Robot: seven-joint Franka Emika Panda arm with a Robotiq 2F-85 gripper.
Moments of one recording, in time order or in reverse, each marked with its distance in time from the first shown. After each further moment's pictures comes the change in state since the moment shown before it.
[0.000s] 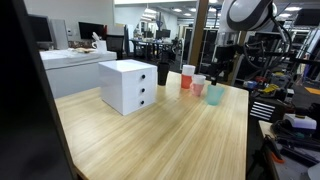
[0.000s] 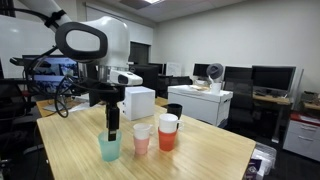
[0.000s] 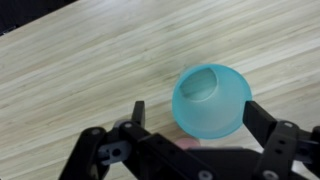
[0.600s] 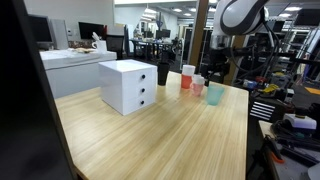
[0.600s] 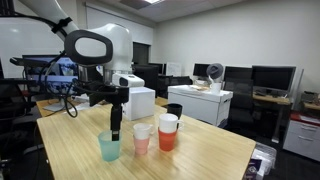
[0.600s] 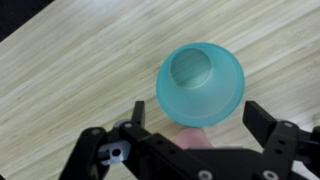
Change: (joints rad) arm 0.001 0.064 0.036 0.029 0.000 0.054 0.206
